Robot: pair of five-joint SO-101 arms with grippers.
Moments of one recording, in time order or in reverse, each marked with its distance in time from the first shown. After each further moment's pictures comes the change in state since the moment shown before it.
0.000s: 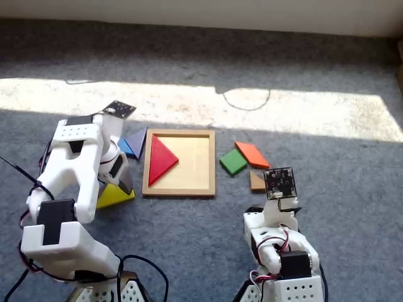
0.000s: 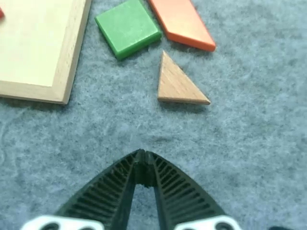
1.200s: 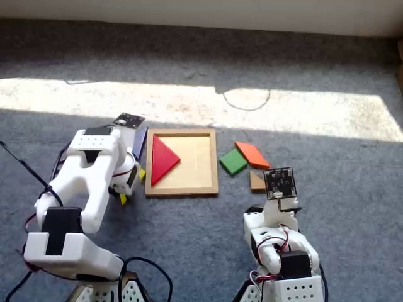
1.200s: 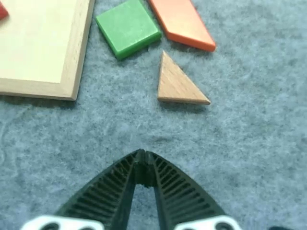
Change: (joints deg) left arm 5.0 -4.4 8.8 -2.9 12.8; right arm 0.0 0.0 0.1 0.0 0.0
